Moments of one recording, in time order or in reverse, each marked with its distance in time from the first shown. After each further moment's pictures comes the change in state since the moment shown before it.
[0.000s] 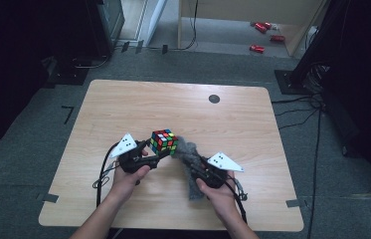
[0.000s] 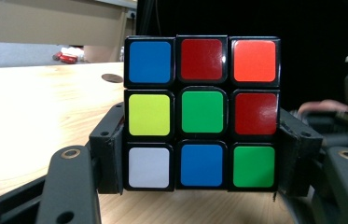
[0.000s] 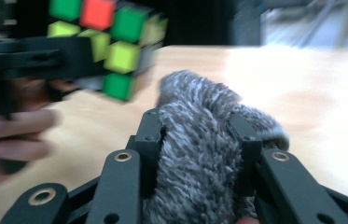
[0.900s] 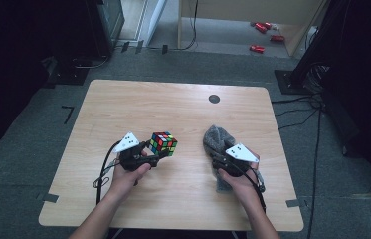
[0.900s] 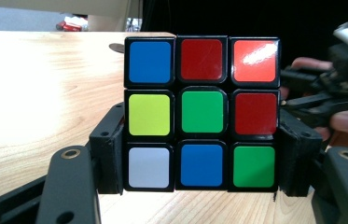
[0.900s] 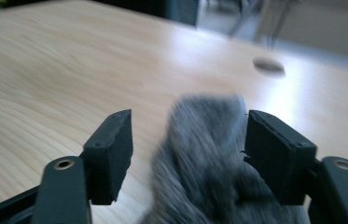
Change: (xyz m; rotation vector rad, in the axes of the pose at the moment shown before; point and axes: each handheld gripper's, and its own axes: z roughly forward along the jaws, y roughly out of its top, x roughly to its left) left arm 0.009 -0.004 0.007 0.113 0.024 -0.041; right arm -0.074 0.000 -0.014 0.111 -0.281 -0.215
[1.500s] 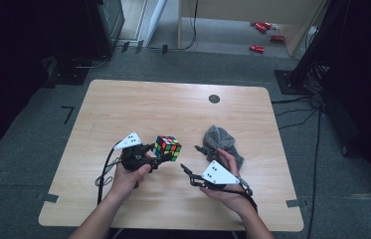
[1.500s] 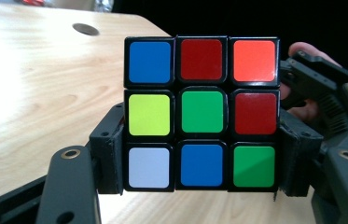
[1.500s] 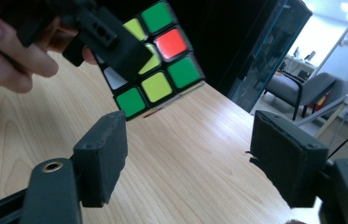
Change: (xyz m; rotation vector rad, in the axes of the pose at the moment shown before) left arm -0.005 0.005 0.002 0.071 -0.130 -0.067; right arm 0.071 0.014 -0.012 -0.276 0.270 -0.372
